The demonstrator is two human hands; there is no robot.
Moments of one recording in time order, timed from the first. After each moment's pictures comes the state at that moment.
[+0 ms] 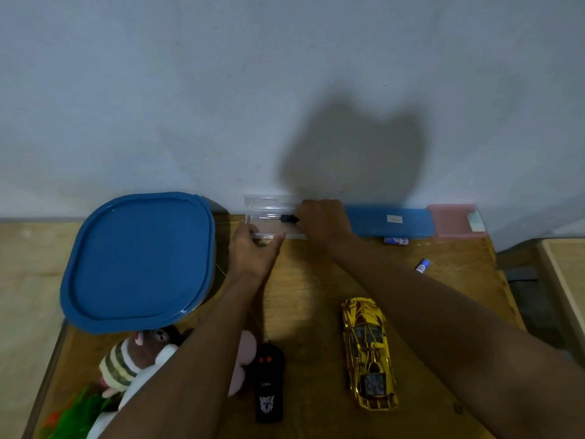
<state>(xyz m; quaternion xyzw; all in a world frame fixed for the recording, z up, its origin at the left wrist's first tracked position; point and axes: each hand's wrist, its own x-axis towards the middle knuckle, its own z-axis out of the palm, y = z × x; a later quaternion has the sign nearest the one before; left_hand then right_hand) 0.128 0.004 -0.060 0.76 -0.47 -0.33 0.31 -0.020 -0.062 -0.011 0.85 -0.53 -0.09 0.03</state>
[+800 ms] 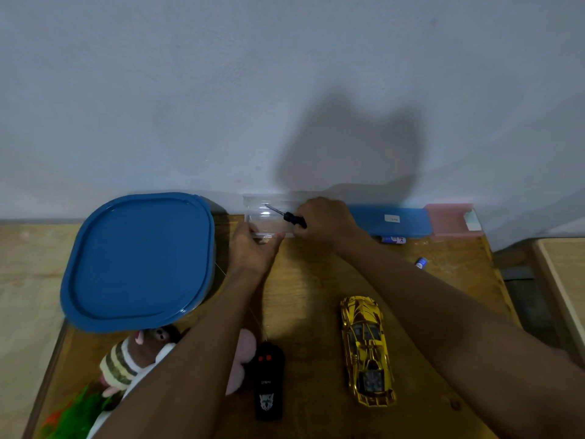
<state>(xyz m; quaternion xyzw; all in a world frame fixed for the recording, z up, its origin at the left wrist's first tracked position) 0.130 -0.001 -0.057 0.76 -0.47 -0.34 0.29 -0.029 -0.066 0.001 0.85 -0.52 -0.04 -0.09</state>
